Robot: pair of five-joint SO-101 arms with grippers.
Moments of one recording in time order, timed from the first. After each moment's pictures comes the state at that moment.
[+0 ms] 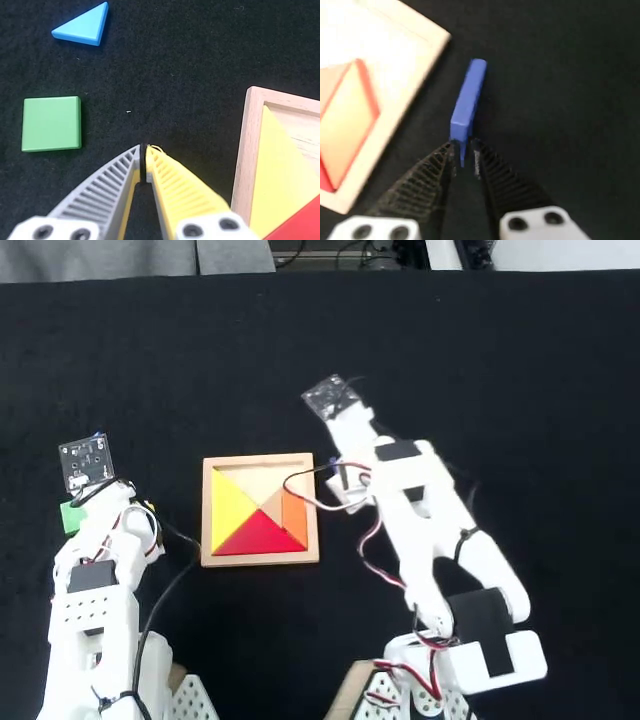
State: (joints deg) left arm -16.7 -55.3 81.4 31.8 3.3; right arm -10.5 -4.9 39.3 46.8 22.3
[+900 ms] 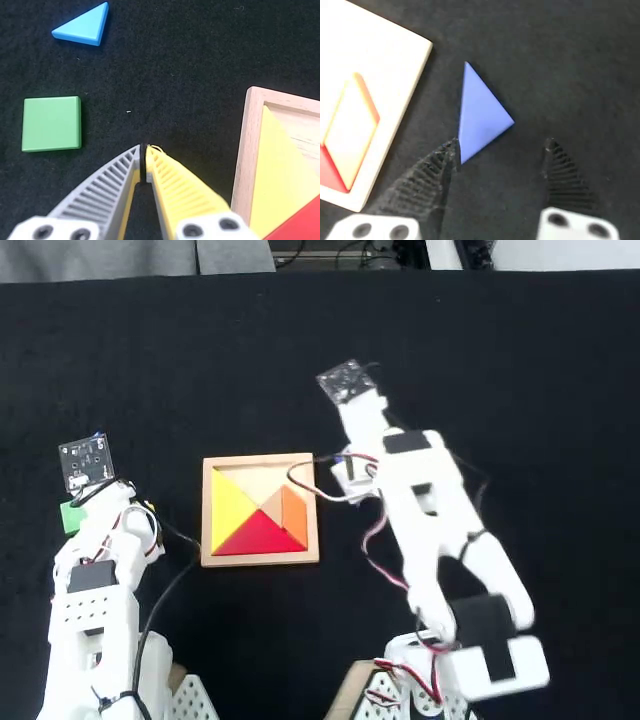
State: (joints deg) left arm -16.7 -55.3 81.4 31.8 3.3; right arm -10.8 -4.4 33.9 52.3 17.3
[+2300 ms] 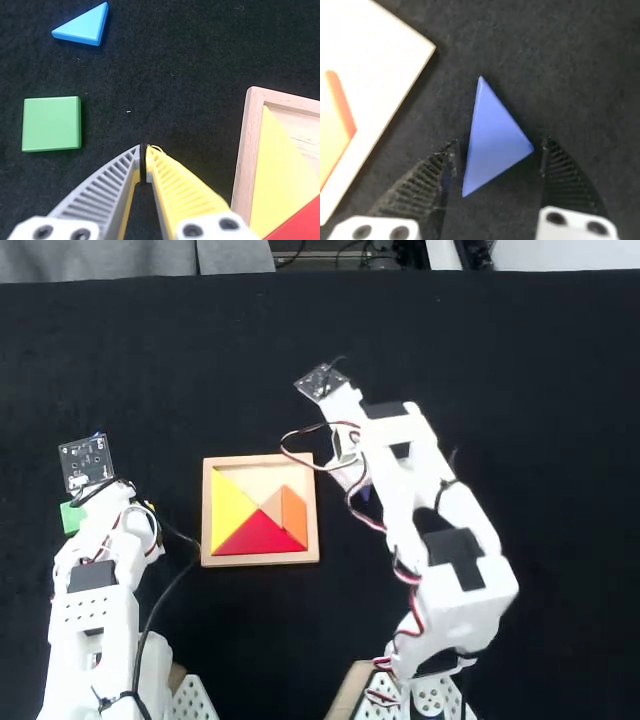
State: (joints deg) left arm -16.7 -55.3 81.4 31.8 3.3; right arm -10.6 16.5 16.7 57.7 27.6
